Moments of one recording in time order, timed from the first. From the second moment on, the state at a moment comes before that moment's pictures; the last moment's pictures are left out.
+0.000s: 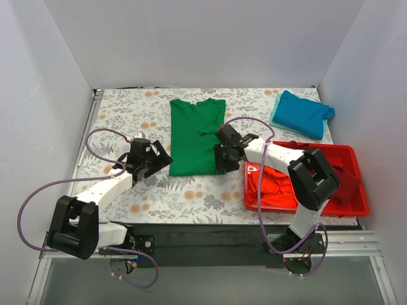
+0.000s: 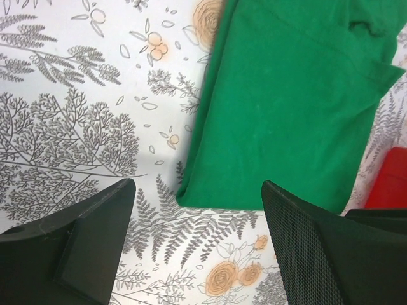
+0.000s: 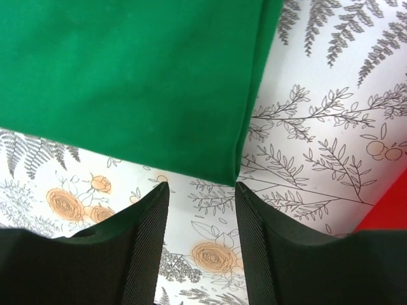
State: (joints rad) left arm -0.30 1.26 0.63 -0.14 -0.01 -0.78; right arm 0.72 1.76 1.18 -0.54 -0.03 0.56
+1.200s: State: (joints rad) left arm -0.34 1.28 0.54 -0.16 -0.01 -0.74; right arm 0.71 1.76 1.05 -0.41 -0.03 0.66
